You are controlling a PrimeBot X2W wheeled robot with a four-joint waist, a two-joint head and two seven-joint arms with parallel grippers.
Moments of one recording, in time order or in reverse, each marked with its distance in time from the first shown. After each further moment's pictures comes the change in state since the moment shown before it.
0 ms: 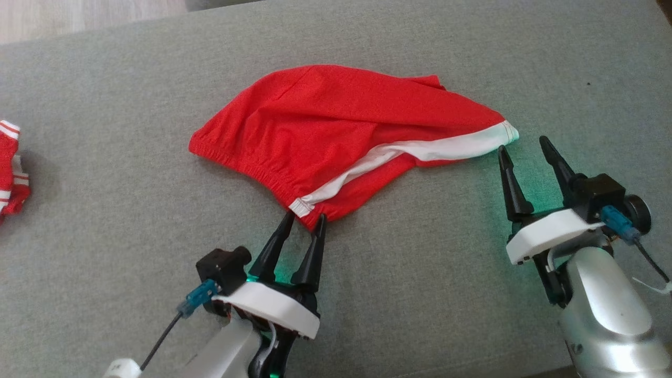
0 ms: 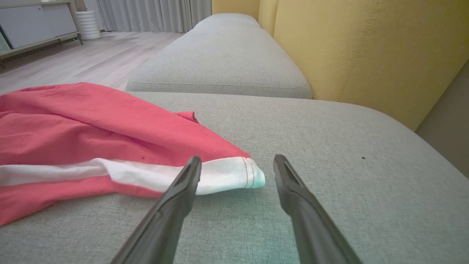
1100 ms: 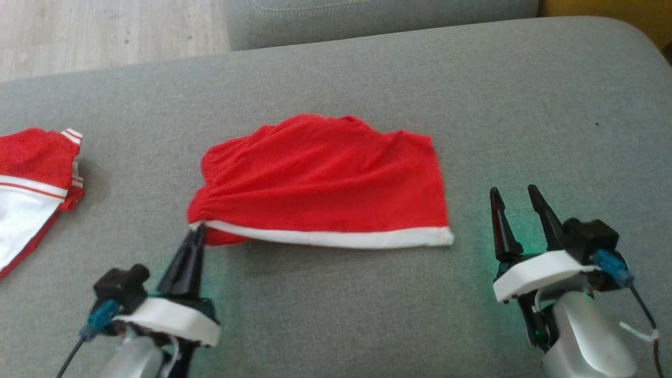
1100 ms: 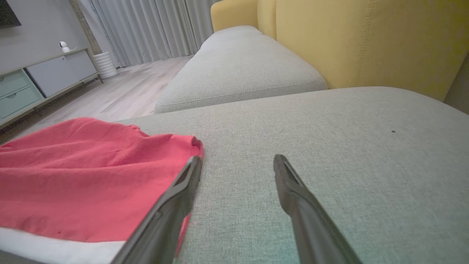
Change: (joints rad) left arm 0.098 0.177 0.230 -0.007 0.130 -0.008 0.007; right arm 0.123 0.076 -0.037 -0.013 0.103 0.000 0.000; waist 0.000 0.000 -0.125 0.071
